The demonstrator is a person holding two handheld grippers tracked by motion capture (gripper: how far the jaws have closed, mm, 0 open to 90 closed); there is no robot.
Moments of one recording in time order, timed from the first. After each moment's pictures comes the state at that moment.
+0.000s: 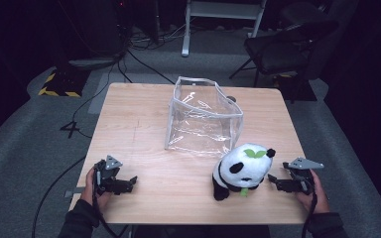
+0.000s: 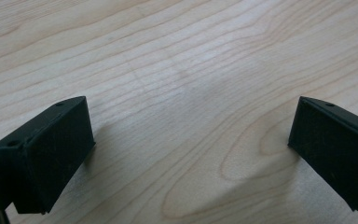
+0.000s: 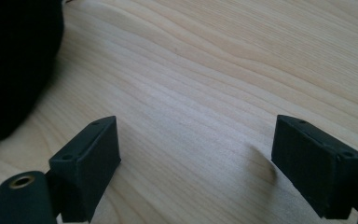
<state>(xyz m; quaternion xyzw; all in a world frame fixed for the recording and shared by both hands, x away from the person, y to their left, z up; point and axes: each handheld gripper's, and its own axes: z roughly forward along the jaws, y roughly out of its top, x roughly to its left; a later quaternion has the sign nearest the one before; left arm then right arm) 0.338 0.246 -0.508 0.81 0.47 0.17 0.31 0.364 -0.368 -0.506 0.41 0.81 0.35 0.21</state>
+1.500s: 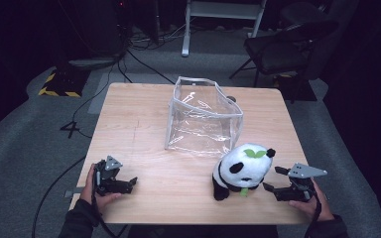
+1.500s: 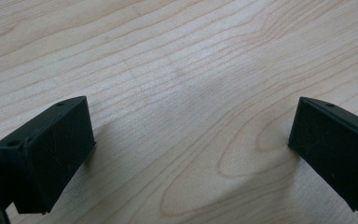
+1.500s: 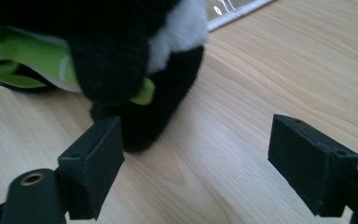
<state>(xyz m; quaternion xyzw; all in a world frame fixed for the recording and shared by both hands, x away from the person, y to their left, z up) 0.337 0.247 -0.508 0.81 0.47 0.16 0.31 0.331 -0.343 -0.475 0.33 0.83 0.41 0.17</state>
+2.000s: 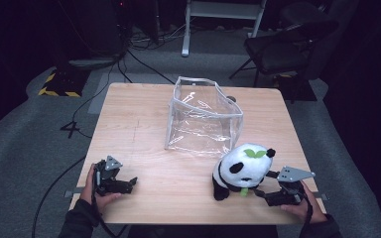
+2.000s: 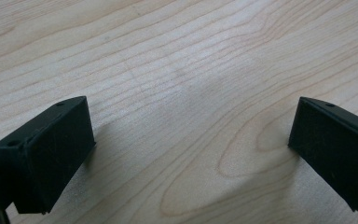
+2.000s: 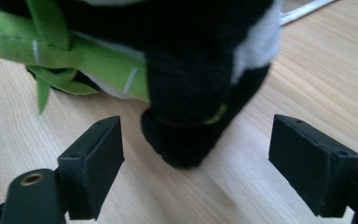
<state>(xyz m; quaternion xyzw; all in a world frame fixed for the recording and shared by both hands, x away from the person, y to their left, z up) 0.337 0.247 -0.508 0.81 0.47 0.16 0.31 0.324 -0.313 -0.476 0.29 0.85 0.41 0.15</state>
